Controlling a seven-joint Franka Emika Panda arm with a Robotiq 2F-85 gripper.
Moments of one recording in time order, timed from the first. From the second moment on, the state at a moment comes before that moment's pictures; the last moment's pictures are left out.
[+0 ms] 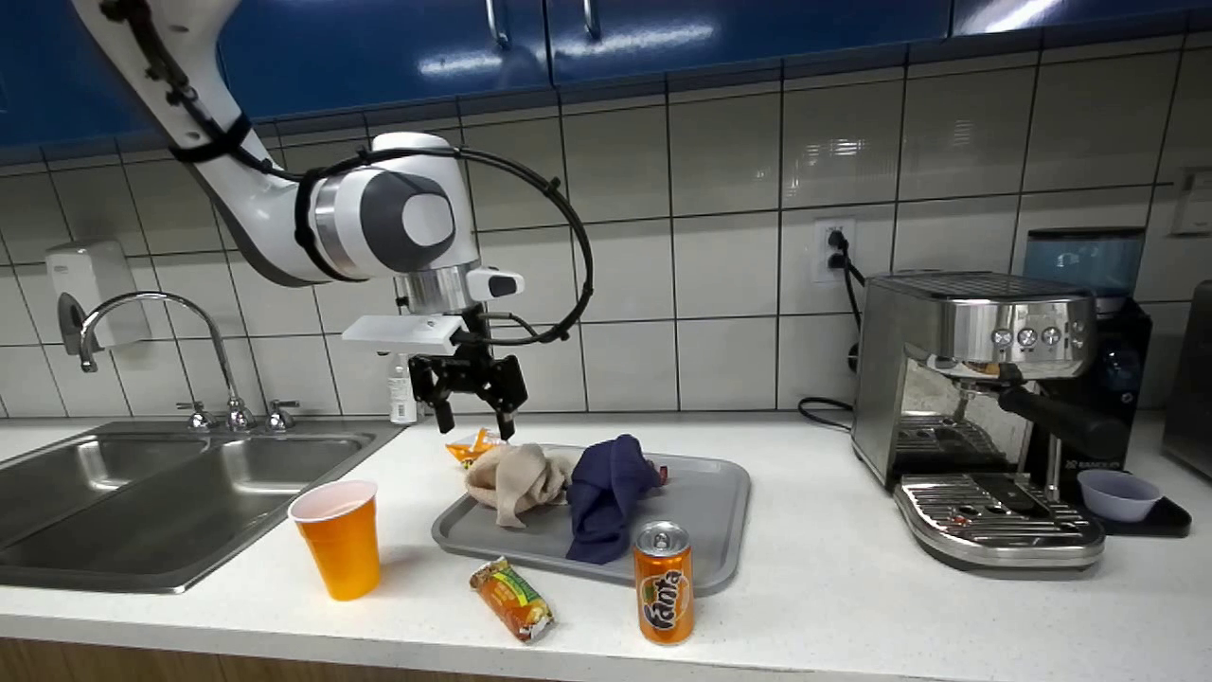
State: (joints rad) arm -0.02 0.10 -0.04 -2.41 -0.03 2.62 0.06
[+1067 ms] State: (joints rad) arm 0.00 0.34 -0.04 -2.22 -0.03 2.67 0.06
